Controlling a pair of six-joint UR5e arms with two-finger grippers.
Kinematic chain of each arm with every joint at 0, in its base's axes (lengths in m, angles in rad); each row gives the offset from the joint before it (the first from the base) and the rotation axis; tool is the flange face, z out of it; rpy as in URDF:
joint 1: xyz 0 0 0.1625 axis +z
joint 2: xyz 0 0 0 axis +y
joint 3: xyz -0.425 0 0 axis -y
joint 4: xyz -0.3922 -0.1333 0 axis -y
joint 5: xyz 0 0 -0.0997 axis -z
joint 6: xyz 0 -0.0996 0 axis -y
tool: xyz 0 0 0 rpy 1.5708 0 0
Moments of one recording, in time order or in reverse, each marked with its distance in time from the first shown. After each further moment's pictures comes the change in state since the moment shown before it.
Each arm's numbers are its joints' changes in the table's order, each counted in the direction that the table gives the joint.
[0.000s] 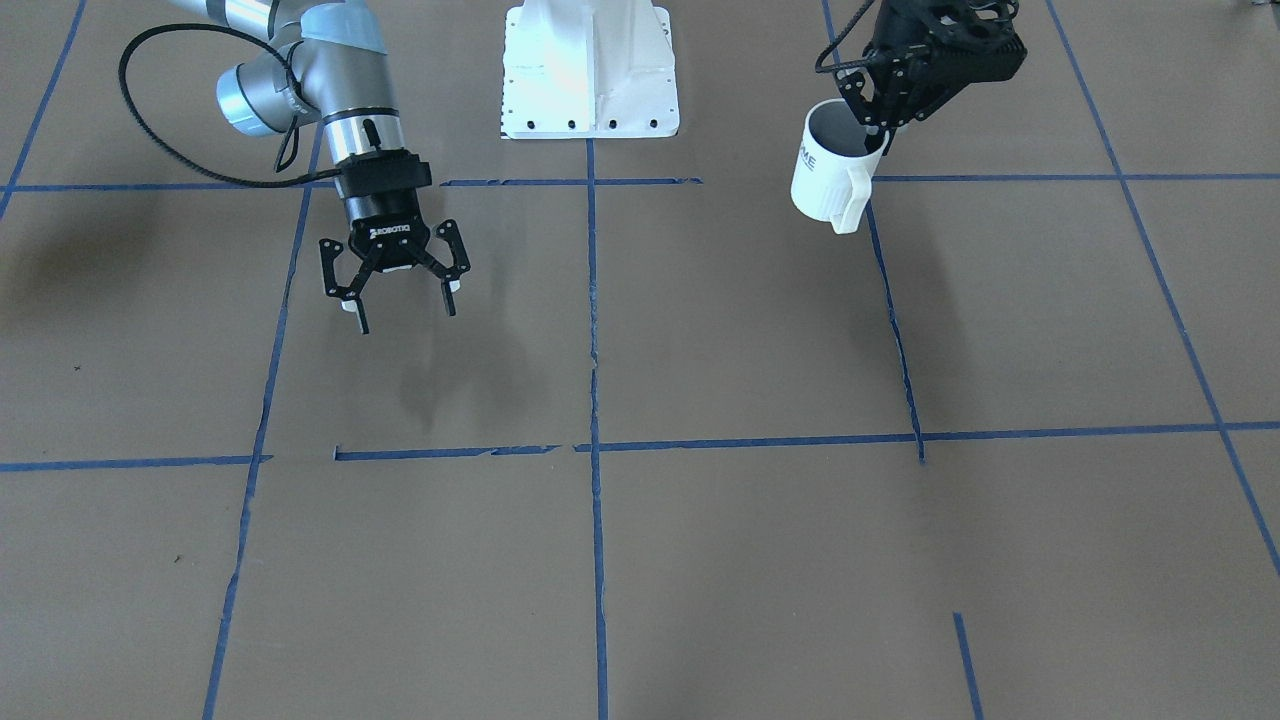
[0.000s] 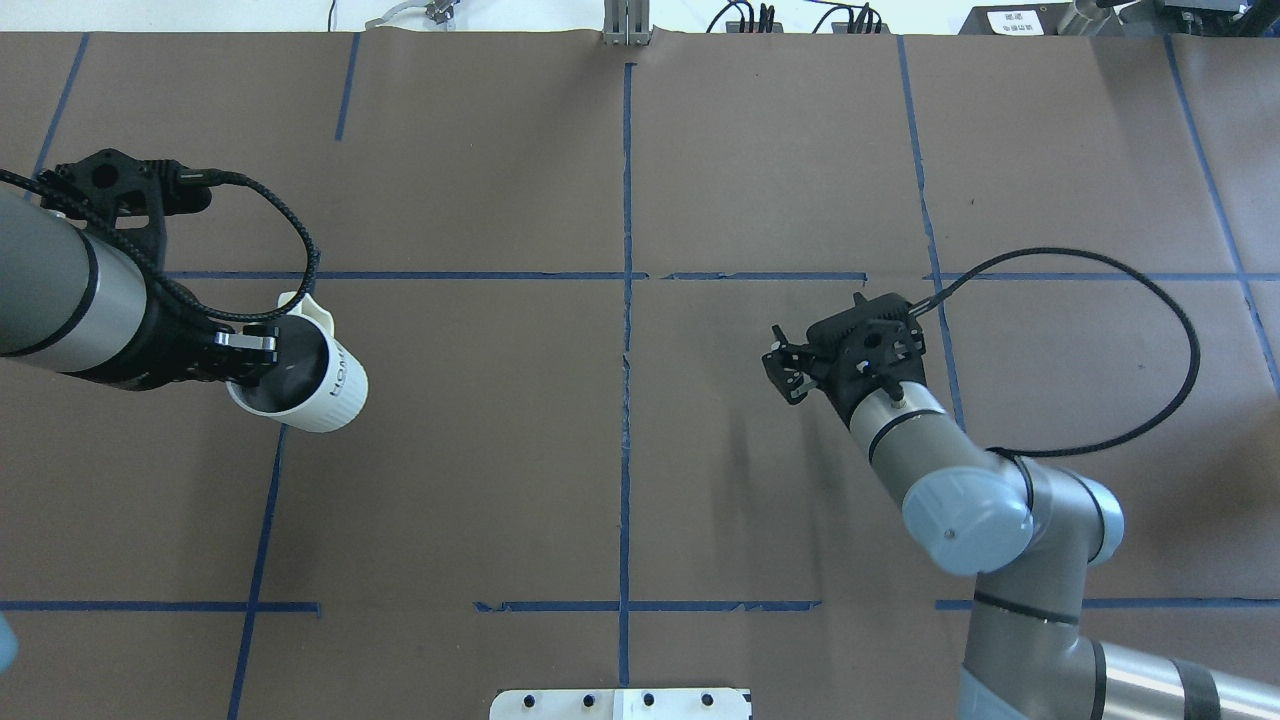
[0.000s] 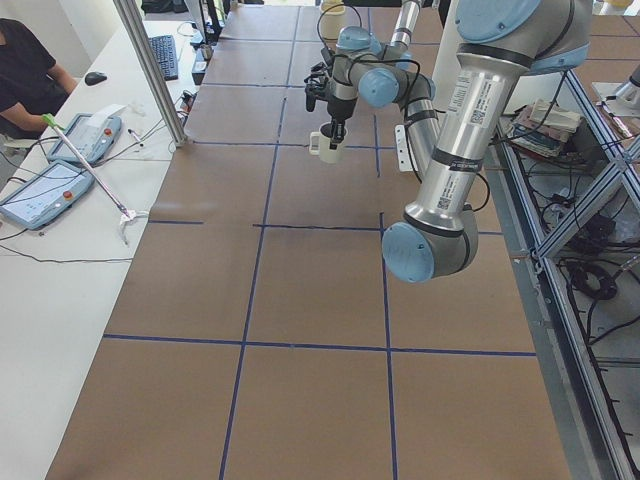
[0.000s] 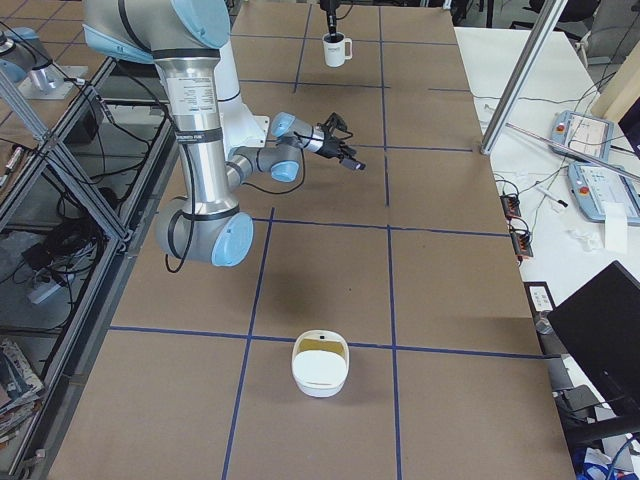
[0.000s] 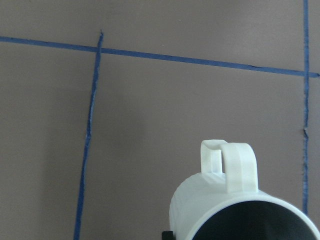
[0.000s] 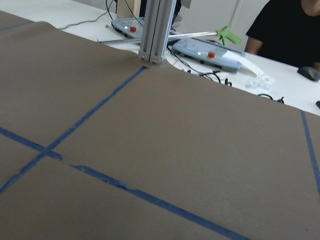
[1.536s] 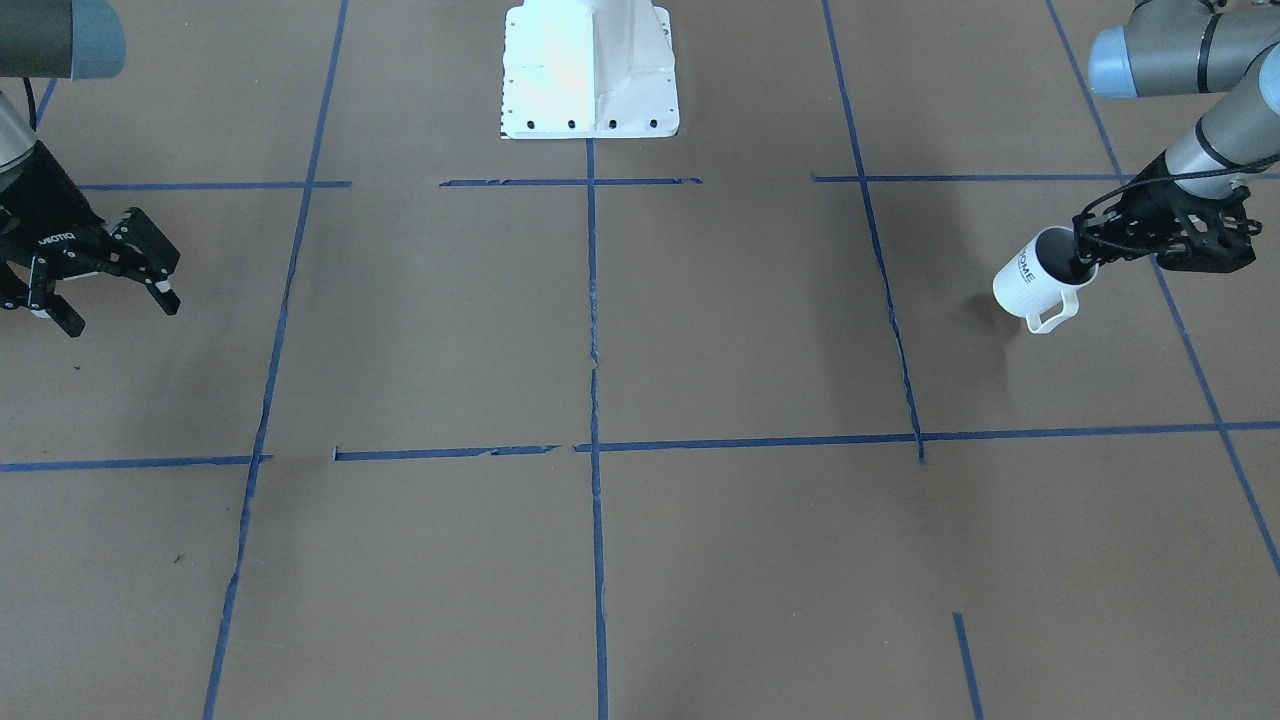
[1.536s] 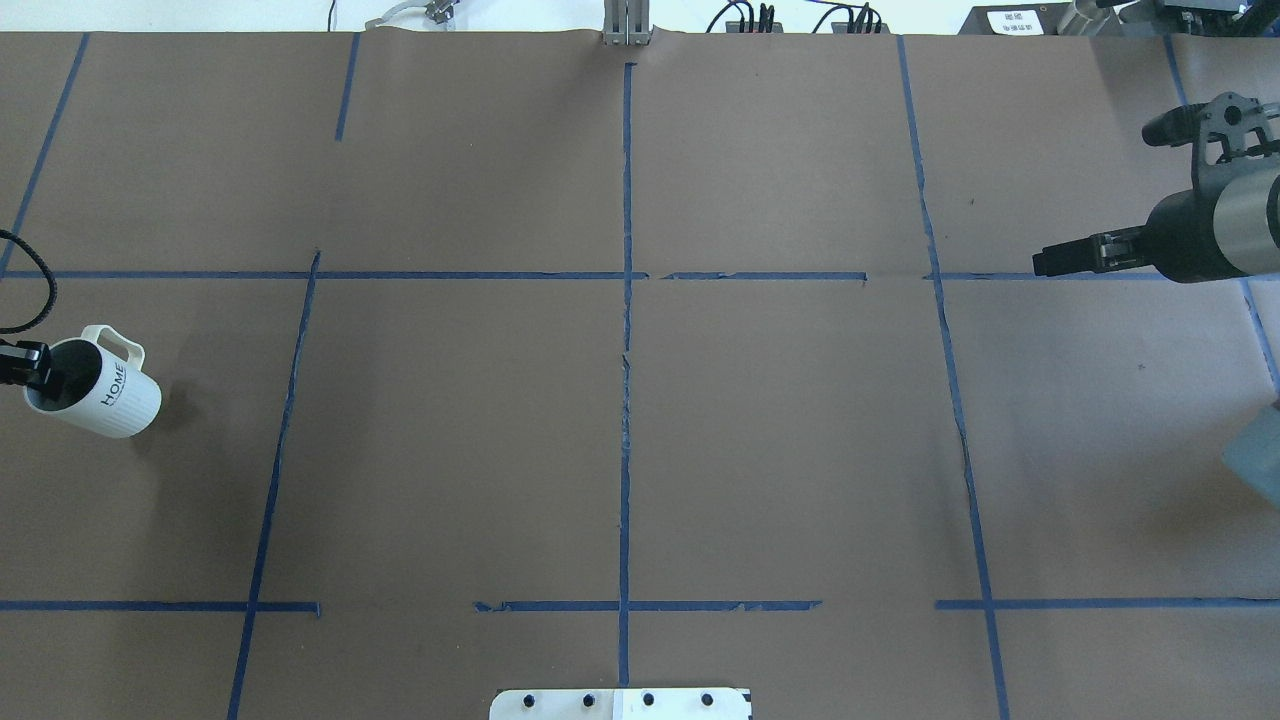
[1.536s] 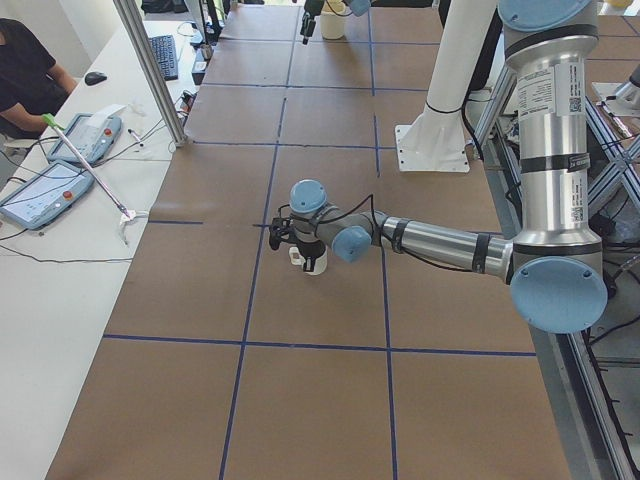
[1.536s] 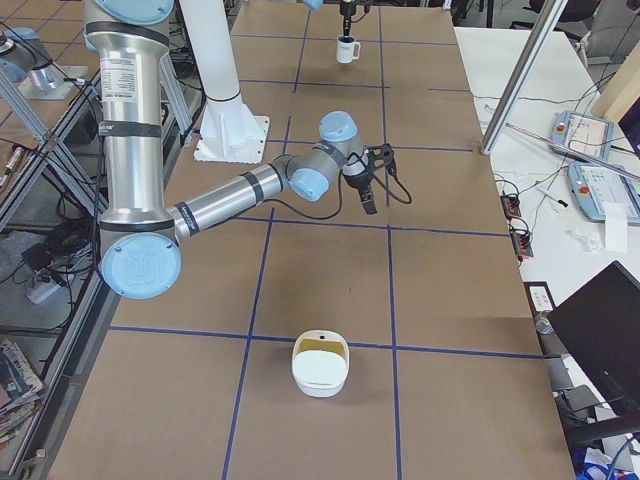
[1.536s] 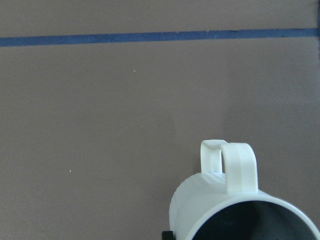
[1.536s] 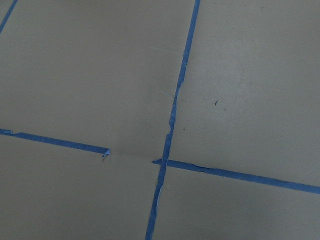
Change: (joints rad) left arm -0.334 -0.420 0.582 -0.825 -0.367 0.388; right arm 0.608 0.233 0.204 -0.234 1.013 -0.018
